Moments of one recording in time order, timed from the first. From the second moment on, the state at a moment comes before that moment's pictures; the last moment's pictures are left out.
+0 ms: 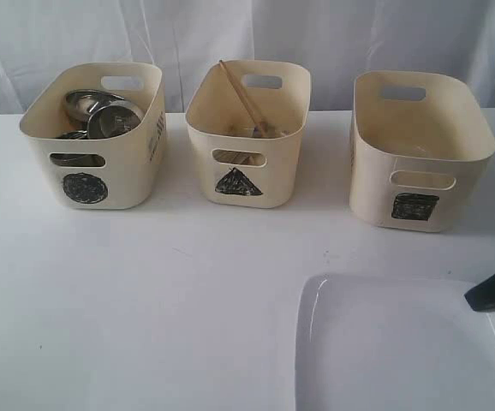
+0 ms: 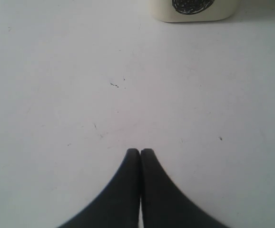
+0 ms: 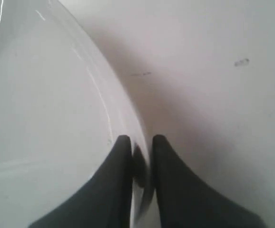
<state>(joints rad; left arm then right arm) 0.07 0.00 0.02 -0.21 0.52 0.26 -0.61 1.95 -0.98 0.76 1.12 -1.57</state>
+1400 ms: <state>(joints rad) 0.07 0.00 0.02 -0.21 0.52 0.26 -0.45 1.98 -1.00 0.64 1.09 -1.52</state>
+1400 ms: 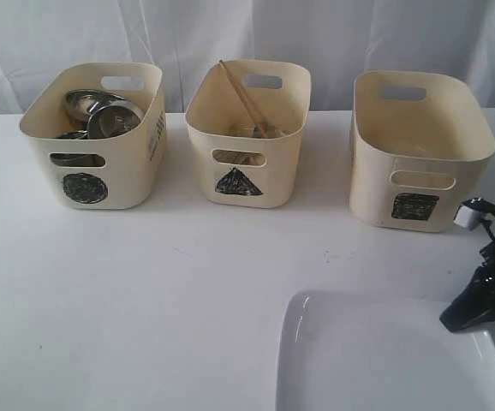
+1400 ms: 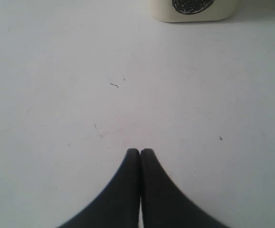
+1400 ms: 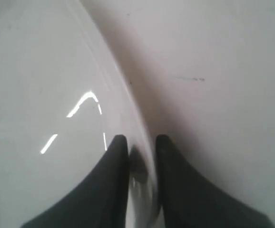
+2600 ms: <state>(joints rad) 0.07 0.00 0.02 -0.21 0.52 0.26 -0.45 1.86 -1.12 0.91 1.21 -1.37</state>
